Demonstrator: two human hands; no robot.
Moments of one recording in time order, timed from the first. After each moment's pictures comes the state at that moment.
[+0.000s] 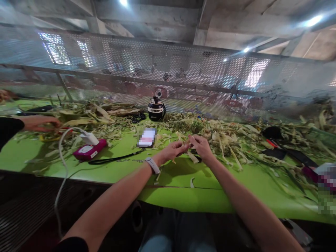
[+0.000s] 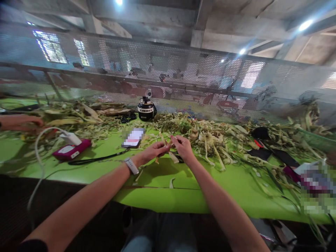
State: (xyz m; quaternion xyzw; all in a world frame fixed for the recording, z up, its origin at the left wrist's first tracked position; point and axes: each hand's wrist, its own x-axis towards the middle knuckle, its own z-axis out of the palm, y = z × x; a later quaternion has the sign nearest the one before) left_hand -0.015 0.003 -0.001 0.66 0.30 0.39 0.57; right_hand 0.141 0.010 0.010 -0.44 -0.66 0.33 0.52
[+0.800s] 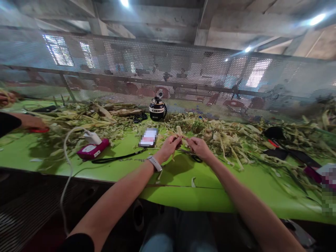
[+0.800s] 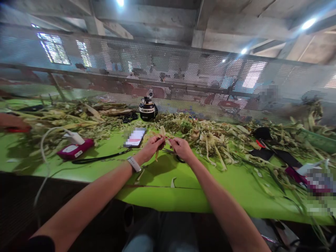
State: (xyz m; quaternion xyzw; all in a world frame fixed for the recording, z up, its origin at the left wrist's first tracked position) left_hand -0.013 0.017 -0.007 0.49 0.32 0.53 0.61; right_hand 0.141 0.015 0.005 -0.44 -0.72 0.32 0.43
